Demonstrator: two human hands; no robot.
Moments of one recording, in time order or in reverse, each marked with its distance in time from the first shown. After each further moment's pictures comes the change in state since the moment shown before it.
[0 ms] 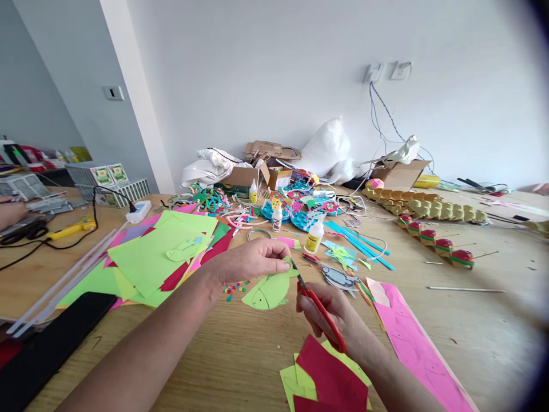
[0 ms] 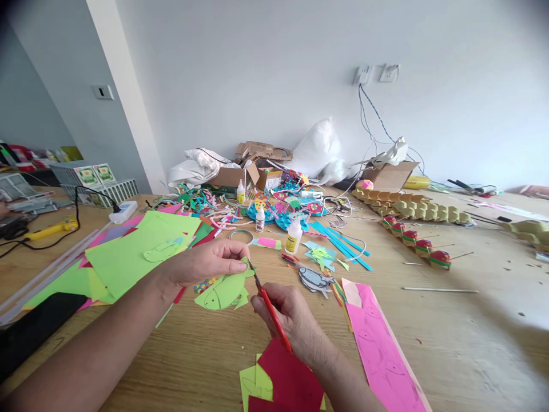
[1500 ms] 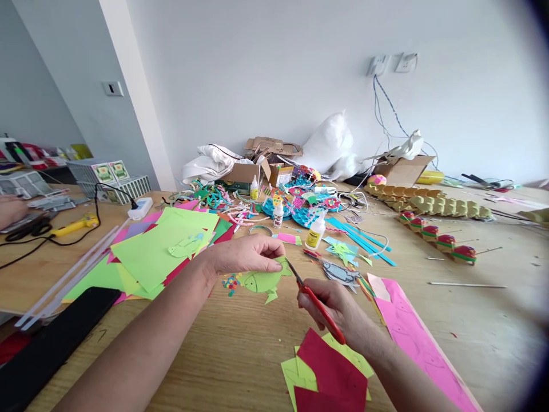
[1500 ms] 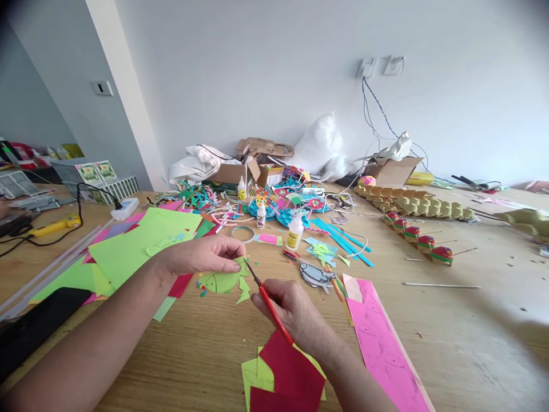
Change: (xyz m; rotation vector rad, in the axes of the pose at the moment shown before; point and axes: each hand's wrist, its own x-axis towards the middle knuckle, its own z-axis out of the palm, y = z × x) left_hand -0.004 -0.001 -0.013 0.122 -0.076 -0.067; right_hand 0.001 0.005 -0.008 -0.210 -0.052 -0.091
